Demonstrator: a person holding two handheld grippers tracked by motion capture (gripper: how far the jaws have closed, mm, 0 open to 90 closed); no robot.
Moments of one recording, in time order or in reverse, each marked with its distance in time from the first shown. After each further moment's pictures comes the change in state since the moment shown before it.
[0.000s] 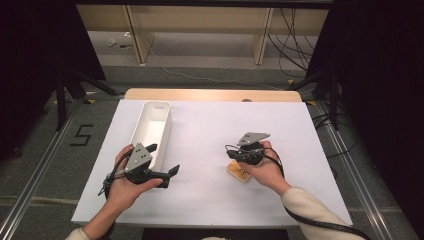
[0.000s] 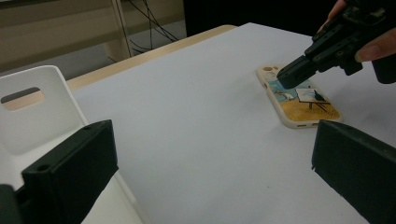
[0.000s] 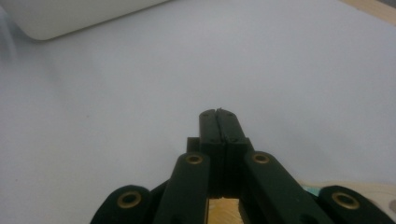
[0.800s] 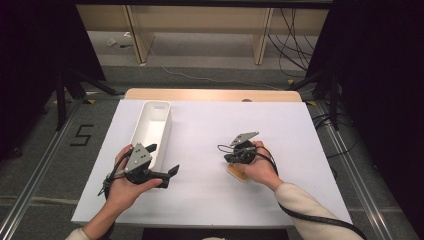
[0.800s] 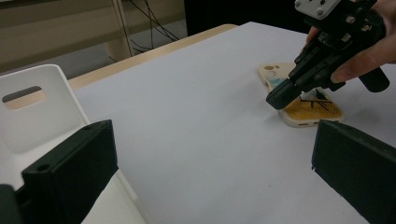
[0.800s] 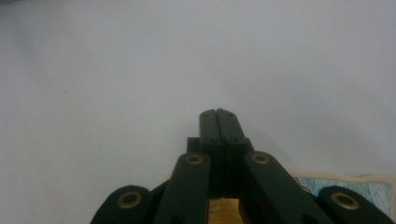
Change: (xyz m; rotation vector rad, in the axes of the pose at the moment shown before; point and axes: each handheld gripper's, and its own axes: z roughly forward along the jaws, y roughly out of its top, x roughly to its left) left arm 0.001 -0.001 0.001 0.001 0.003 -0.004; right arm -0.005 -0.004 0.026 0.136 0.031 0.018
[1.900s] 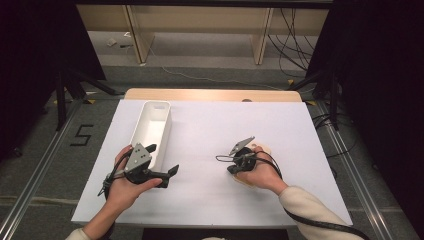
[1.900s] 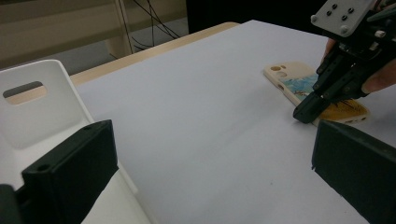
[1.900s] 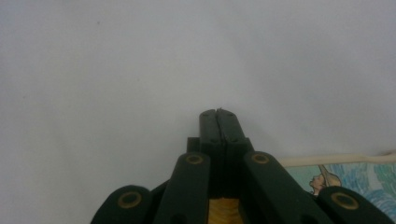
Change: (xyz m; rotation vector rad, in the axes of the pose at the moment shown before) left arm 0.001 -0.001 0.000 0.006 0.005 -0.010; right arm 0.017 -0.009 -0.010 0.190 0.057 -0.056
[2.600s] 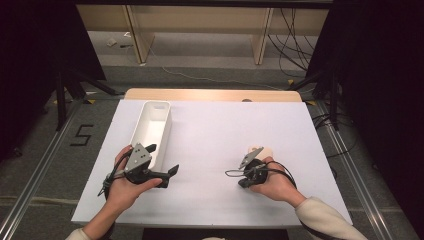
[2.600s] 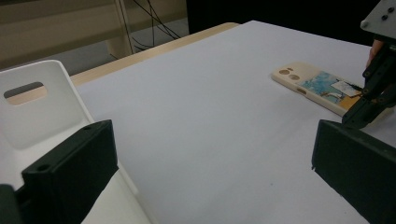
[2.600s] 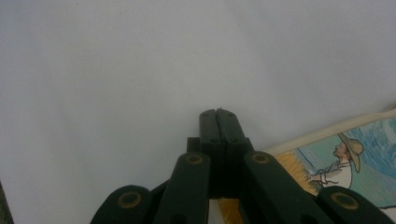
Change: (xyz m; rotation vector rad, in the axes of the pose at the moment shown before) left arm 0.000 0.000 0.000 -0.002 0.002 0.000; right arm 0.016 -0.035 -0.028 0.100 0.036 -0.036
